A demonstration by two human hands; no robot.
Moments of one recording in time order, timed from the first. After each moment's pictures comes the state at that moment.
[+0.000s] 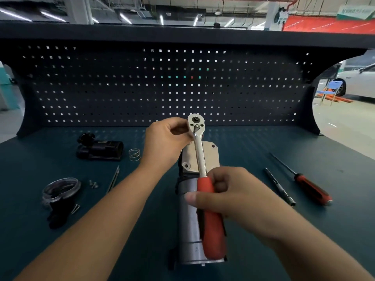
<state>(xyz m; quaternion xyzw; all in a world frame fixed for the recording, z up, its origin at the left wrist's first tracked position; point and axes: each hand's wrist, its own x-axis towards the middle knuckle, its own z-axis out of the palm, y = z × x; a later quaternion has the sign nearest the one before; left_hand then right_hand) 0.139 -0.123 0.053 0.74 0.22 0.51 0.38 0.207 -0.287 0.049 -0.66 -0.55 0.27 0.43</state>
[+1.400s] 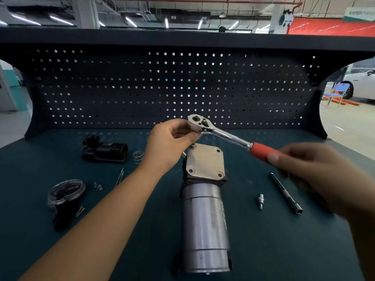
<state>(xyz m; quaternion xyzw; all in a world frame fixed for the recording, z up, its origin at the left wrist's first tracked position) 0.134 -0.112 0.055 0.75 0.16 0.49 0.41 0.279 -0.318 0.080 -0.71 -0.46 0.16 0.51</state>
